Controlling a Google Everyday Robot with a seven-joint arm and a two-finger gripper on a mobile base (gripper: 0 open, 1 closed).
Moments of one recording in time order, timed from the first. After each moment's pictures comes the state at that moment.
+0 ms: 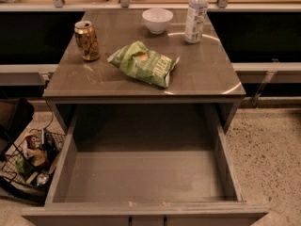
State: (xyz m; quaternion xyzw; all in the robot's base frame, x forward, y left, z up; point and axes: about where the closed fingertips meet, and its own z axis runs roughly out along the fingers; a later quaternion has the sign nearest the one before) arm 0.190 -0.229 0.716 -0.66 0.74 0.01 0.09
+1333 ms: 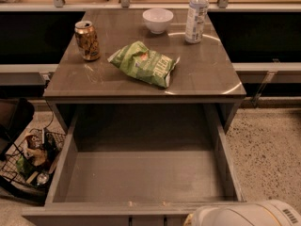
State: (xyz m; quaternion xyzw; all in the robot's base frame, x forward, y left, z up) arm 0.261 -0.106 0.631 -0.73 0.67 0.00 0.15
